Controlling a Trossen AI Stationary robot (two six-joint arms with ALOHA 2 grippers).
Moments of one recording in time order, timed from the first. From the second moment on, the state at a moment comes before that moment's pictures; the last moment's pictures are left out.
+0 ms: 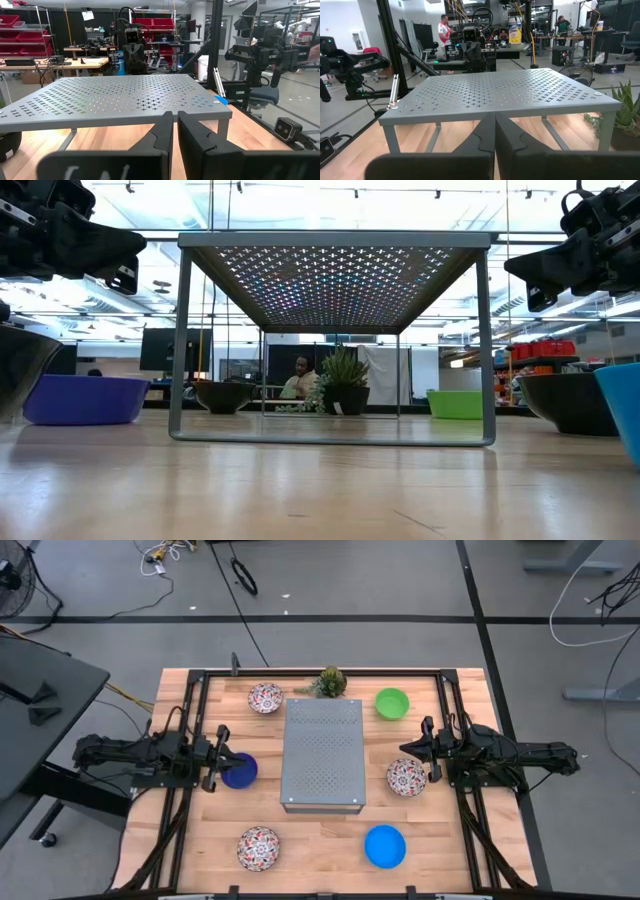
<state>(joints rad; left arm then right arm) -0.09 0.01 0.01 0.08 0.02 -0.02 -0.02 0.00 0.02 0.02 -0.03 0.07</state>
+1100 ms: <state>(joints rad) -0.09 0.01 0.01 0.08 0.02 -0.02 -0.02 0.00 0.02 0.29 -0.03 0.09</state>
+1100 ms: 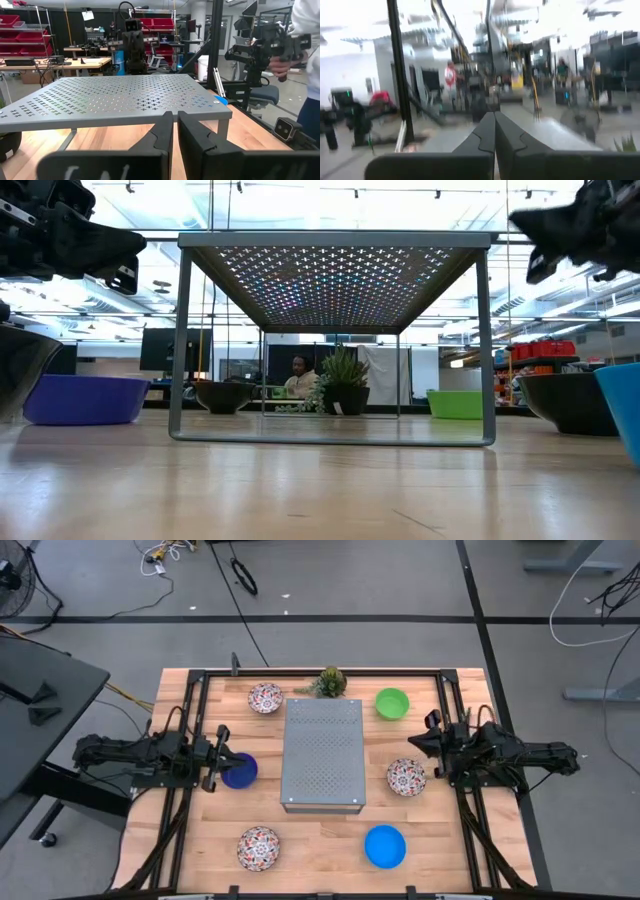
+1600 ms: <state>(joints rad) -0.09 0.01 0.01 0.08 0.02 -0.02 -0.02 0.00 0.03 0.87 0.10 0.13</state>
